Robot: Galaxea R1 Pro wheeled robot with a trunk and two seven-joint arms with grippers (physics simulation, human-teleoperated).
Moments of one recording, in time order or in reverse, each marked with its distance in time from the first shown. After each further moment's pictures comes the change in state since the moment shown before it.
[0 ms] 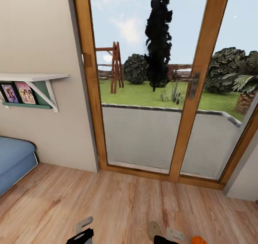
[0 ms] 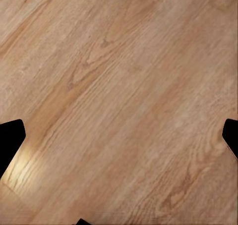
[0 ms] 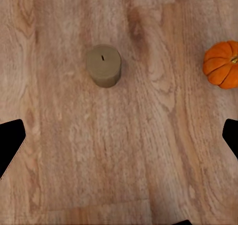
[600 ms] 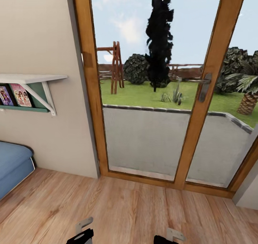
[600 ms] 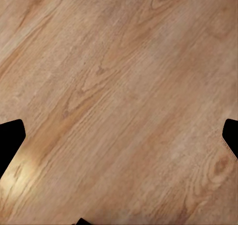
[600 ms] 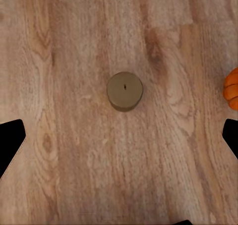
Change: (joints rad) left arm 0.002 0.000 0.000 0.000 0.000 0.000 0.000; right arm 0.000 0.000 0.000 0.000 0.000 0.000 0.001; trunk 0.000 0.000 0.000
